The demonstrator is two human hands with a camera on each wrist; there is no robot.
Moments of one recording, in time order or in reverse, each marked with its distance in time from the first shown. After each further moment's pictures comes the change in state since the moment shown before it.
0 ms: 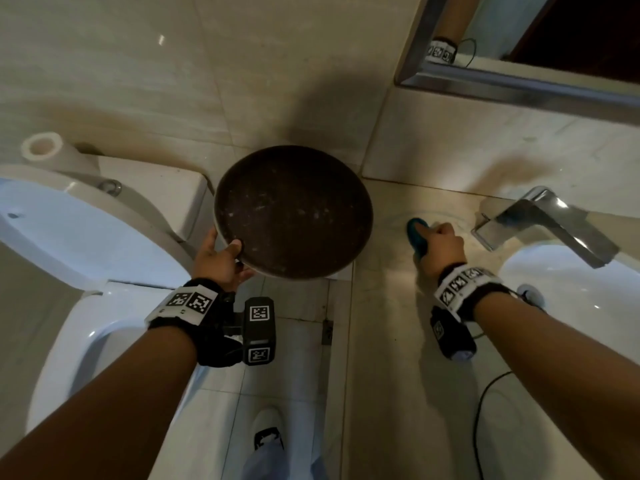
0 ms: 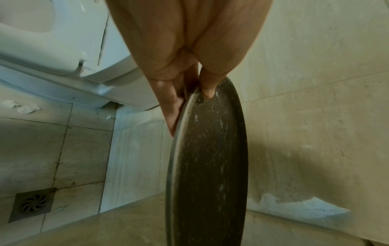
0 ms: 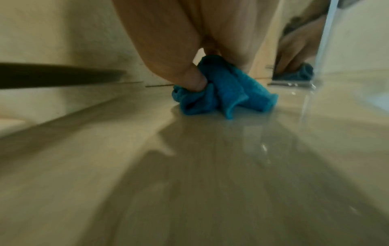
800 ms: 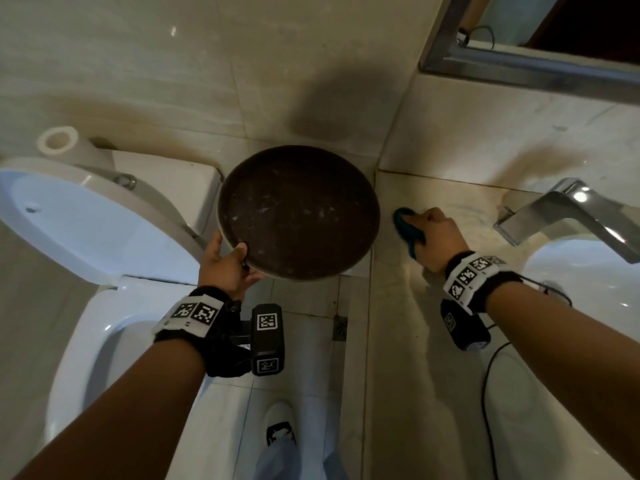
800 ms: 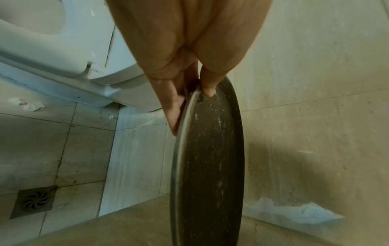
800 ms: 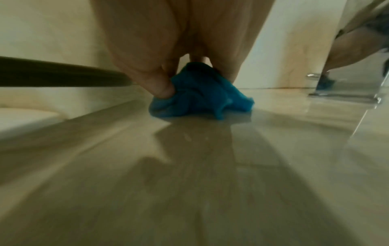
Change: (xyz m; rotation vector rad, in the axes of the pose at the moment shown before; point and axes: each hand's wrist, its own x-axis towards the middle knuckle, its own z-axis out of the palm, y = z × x) left_hand 0.001 -0.010 -0.022 -0.006 0.015 0.033; right_hand 0.002 -0.029 0.008 0.074 0.043 -0.311
